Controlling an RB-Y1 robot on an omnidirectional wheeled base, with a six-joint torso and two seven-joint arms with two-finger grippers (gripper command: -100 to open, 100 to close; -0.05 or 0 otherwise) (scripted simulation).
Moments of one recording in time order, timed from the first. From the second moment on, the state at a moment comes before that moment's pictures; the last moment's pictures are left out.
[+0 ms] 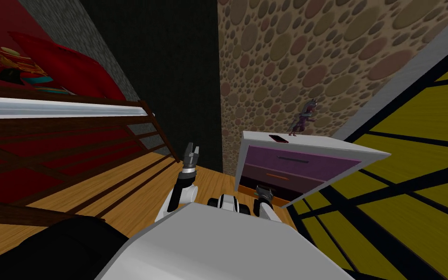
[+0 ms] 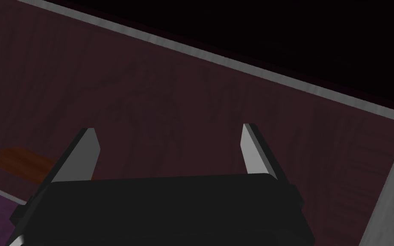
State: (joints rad) left arm 0.47 0.00 -0.03 -2.28 -0.03 -0.47 -0.06; right arm 0.19 -0.25 0.36 -1.31 1.21 0.70 0.17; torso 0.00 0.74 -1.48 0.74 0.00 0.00
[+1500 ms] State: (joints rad) left arm 0.47 0.00 -0.03 -2.28 -0.03 -0.47 -0.06; right arm 0.09 -0.29 0.43 -0.93 1.54 1.04 0.16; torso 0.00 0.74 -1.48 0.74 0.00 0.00
